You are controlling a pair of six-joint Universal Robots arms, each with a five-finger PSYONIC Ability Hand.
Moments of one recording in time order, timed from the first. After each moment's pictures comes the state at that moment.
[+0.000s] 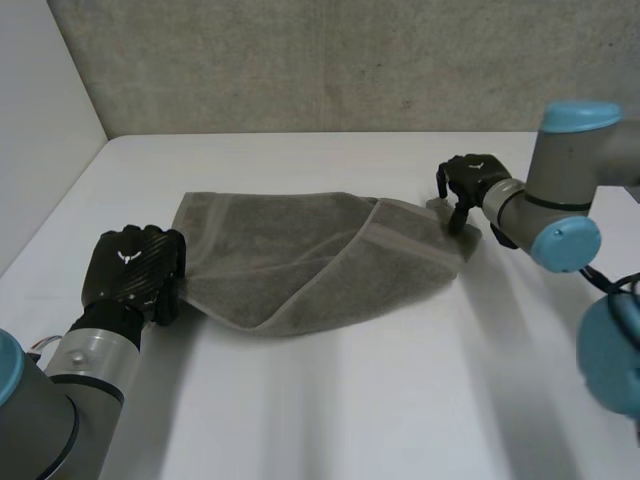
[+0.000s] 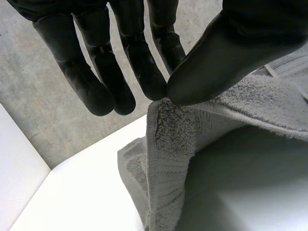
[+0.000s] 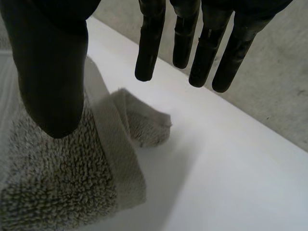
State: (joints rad) left arm 4.31 -1.65 -2.11 3.71 -1.67 3.34; right arm 1.87 -0.42 0.32 0.42 1.41 2.85; left_hand 1.40 1.51 1.54 1.51 1.49; right_hand 0.44 0.46 0.46 0.45 0.25
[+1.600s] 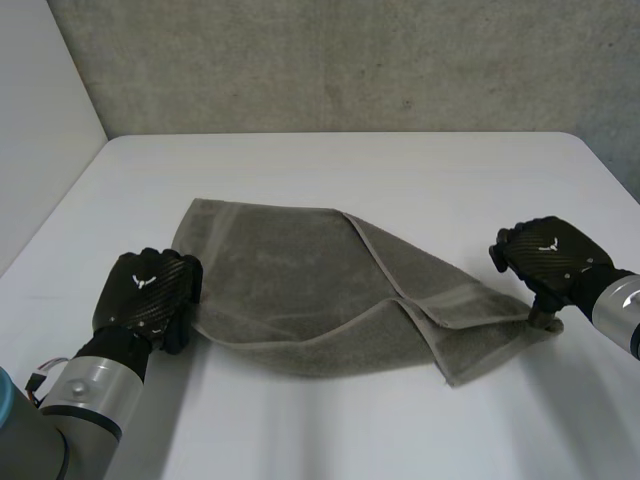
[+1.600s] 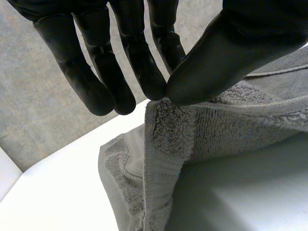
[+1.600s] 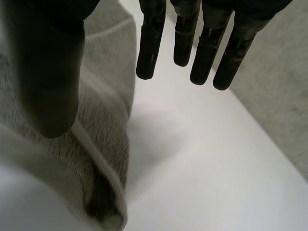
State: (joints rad) left arm 4.31 -1.60 -2.20 3.70 -1.58 3.35; right arm 1.57 -1.39 1.85 -0.06 1.04 2.41; left_hand 1.40 1.51 1.54 1.51 1.49; right_hand 0.42 0.44 0.43 0.42 0.22
